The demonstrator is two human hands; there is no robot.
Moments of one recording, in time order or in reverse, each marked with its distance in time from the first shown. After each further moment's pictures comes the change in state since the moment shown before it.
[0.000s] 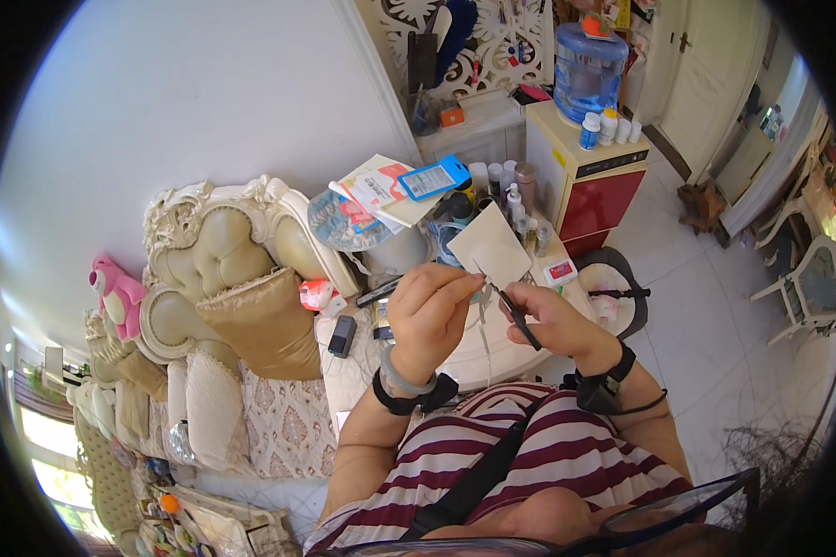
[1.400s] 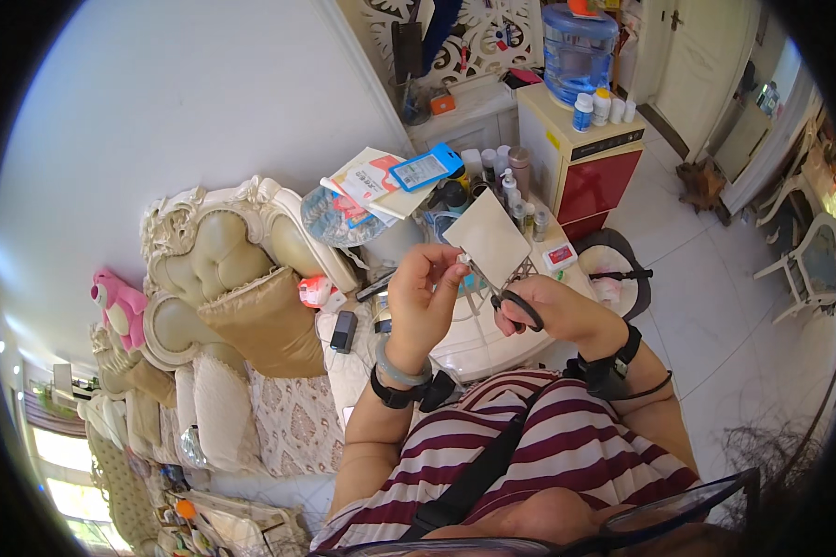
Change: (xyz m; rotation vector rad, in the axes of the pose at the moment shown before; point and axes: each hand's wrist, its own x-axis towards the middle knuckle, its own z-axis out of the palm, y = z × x) left_hand -0.018 -0.014 0.013 -0.525 -0.058 -0.643; right_hand 0.005 -0.023 -0.001 0.189 -0.159 0.058
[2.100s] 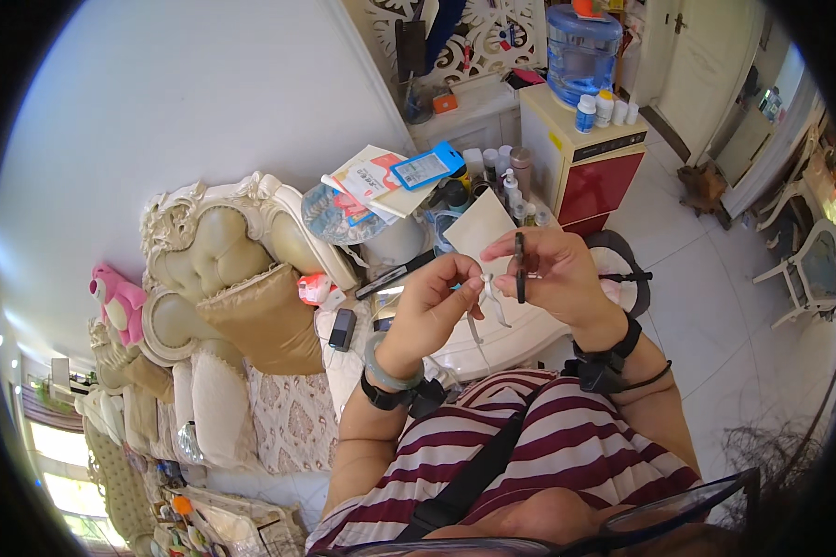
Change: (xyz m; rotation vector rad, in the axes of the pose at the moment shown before) left_hand 0.000 0.020 -0.010 -0.421 -0.387 -0.414; right_hand 0.013 -0.015 0.000 -0.069 0.404 -0.362
